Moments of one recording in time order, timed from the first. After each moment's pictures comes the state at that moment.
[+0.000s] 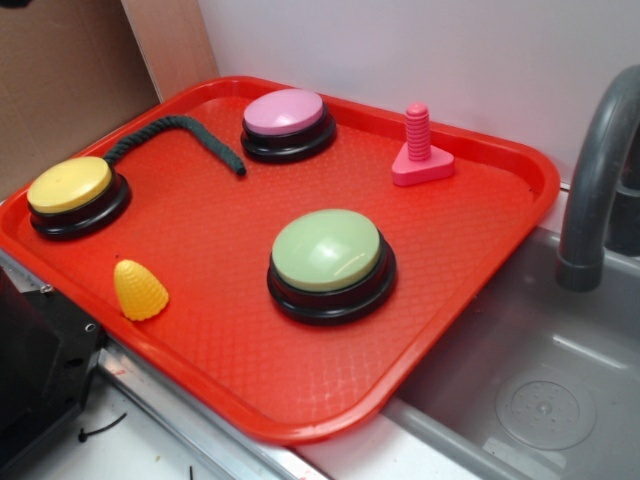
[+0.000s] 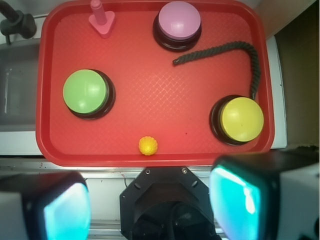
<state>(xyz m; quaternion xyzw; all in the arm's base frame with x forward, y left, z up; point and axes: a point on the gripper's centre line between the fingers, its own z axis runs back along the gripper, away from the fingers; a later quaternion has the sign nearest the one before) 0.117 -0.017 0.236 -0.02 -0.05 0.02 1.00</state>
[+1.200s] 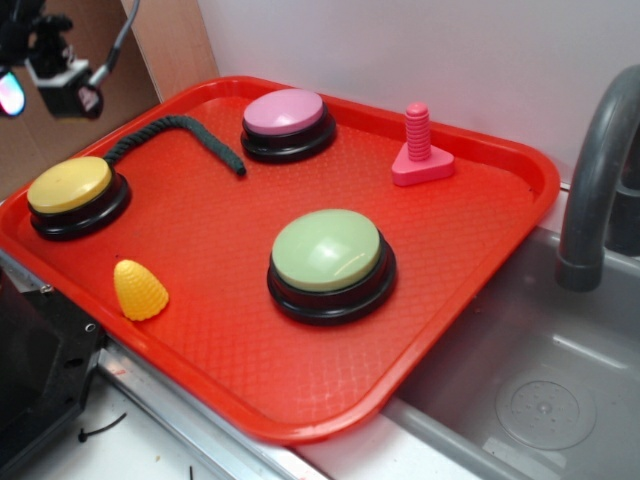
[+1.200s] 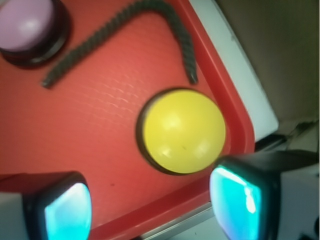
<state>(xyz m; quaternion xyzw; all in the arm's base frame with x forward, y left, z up) 0.139 0.107 0.107 0.01 -0.02 0.25 0.97</state>
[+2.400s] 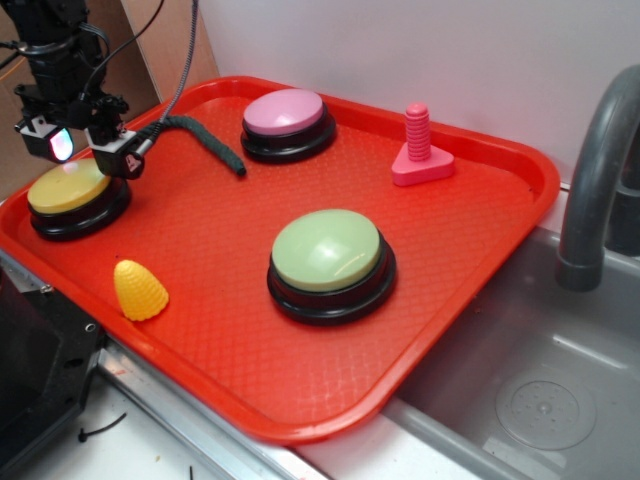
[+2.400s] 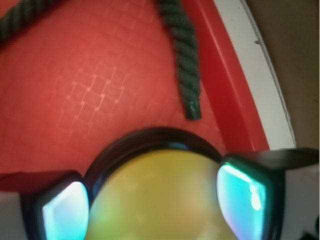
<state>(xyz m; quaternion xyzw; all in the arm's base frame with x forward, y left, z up) 0.167 0.127 0.046 0.02 0.03 0.20 0.98</state>
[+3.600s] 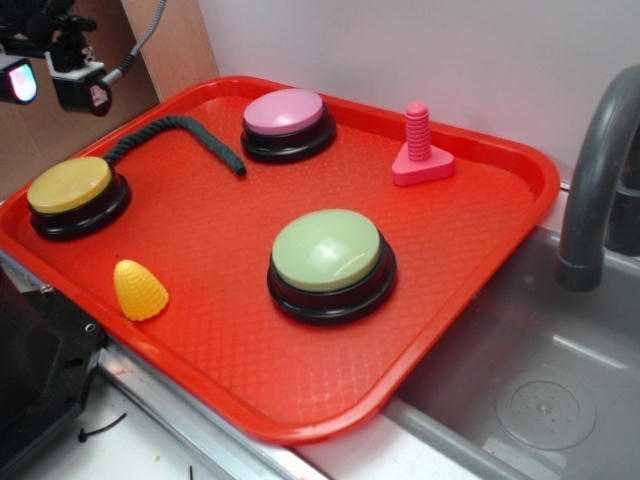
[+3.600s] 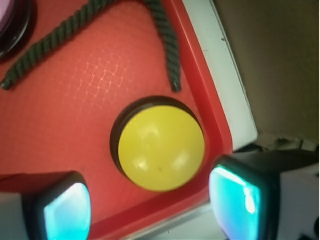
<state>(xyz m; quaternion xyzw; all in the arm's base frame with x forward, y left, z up) 0.162 0.117 0.122 0.04 0.05 0.21 0.98</state>
